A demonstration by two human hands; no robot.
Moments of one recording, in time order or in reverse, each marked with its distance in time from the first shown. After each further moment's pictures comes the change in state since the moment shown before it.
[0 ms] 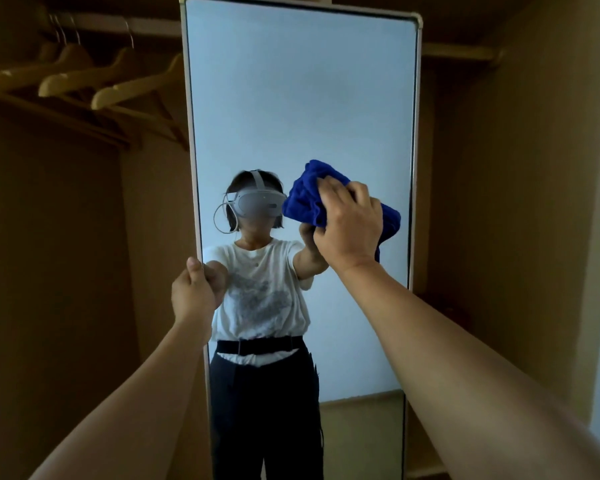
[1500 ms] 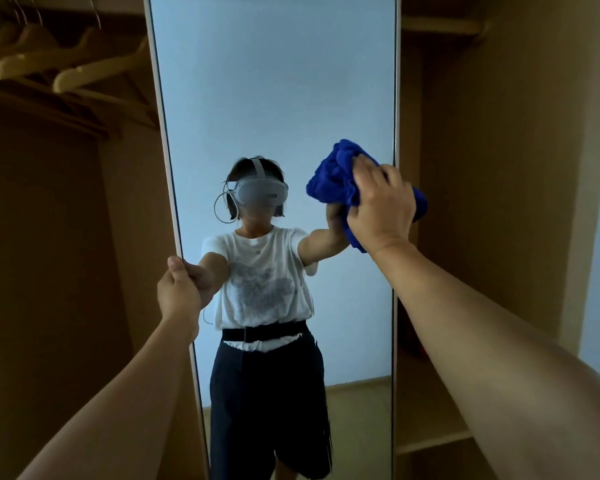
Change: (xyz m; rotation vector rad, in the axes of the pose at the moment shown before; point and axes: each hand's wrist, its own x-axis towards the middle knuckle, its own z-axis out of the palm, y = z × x) left_hand -0.011 -0.009 0.006 -0.017 0.042 -0.115; right_hand -0.009 0.069 -0.010 -0.066 -0.022 0.034
